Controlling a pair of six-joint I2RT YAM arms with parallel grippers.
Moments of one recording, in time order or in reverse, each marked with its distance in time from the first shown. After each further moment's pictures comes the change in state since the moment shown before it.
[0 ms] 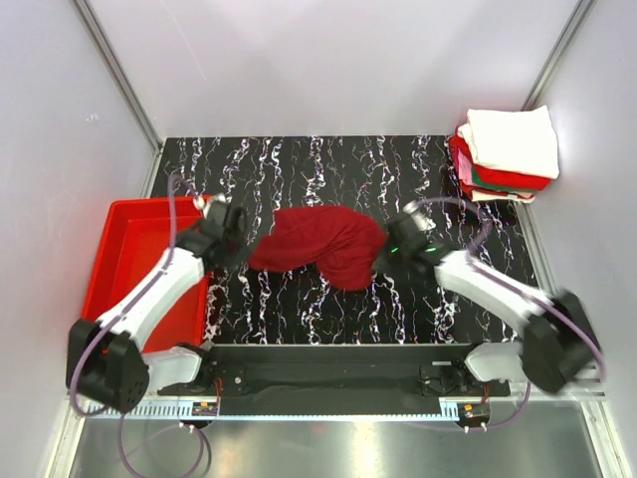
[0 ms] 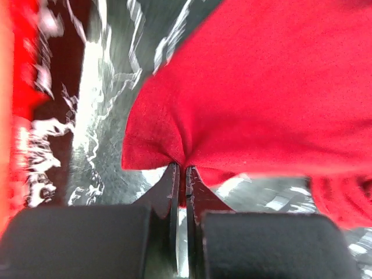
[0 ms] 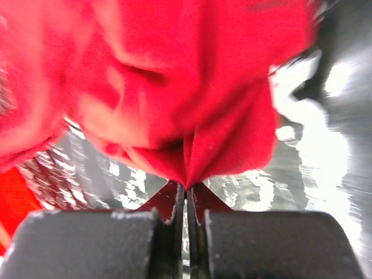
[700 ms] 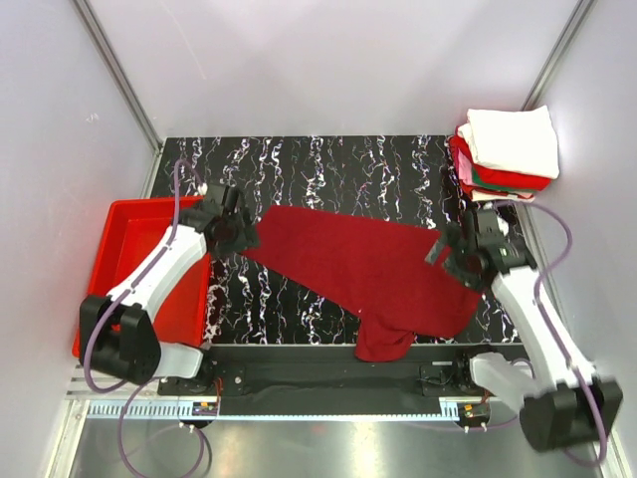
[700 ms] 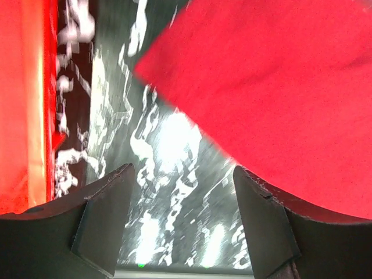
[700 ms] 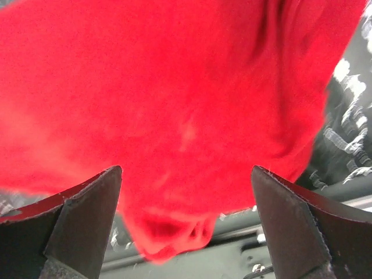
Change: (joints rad) left arm 0.073 0.124 0.272 -0.143 0.064 0.135; right arm -0.491 -0.353 0.132 -0.569 0.102 -0.306
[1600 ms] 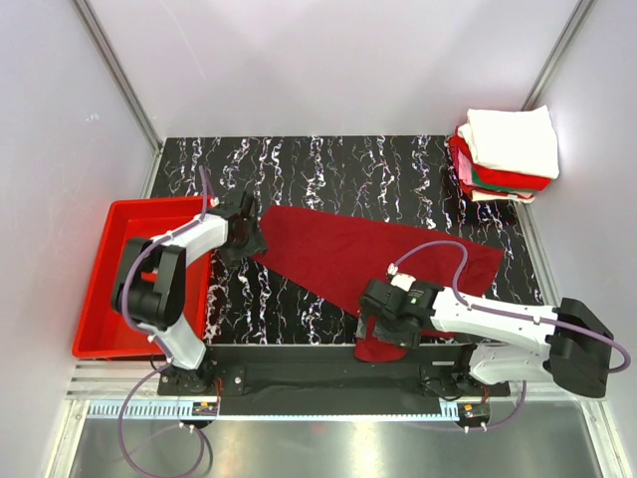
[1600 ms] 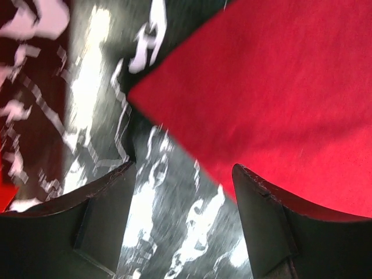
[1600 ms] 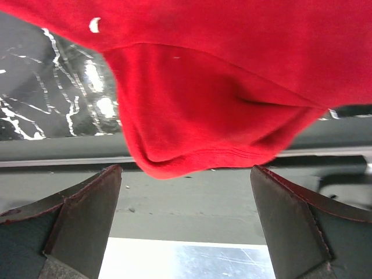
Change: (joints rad) left arm 0.025 0.304 -0.084 0.214 -0.014 -0.078; right arm 0.928 0.134 -0.222 0.076 -0.006 0.578
